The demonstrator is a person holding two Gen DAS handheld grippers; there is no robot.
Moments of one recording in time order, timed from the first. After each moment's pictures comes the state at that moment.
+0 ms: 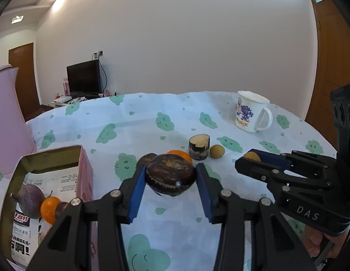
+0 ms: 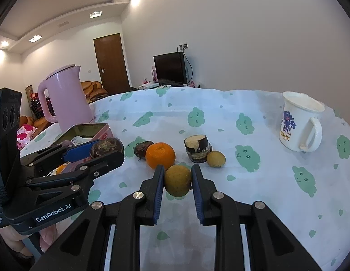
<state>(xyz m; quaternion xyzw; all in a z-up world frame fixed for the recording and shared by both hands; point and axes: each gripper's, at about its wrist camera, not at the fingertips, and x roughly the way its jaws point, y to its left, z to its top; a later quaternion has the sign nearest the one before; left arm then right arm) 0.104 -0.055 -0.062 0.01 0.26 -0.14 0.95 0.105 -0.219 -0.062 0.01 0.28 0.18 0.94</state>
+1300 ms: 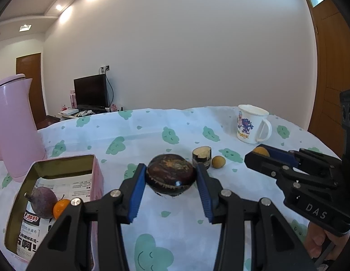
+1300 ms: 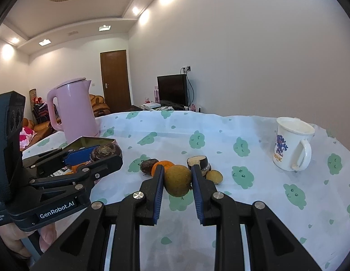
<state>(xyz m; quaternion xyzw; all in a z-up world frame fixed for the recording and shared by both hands) 0.082 -0.049 -0.053 0.01 0.21 -0.12 0.97 0.077 -0.219 -0.049 -0.01 0.20 0.18 0.96</state>
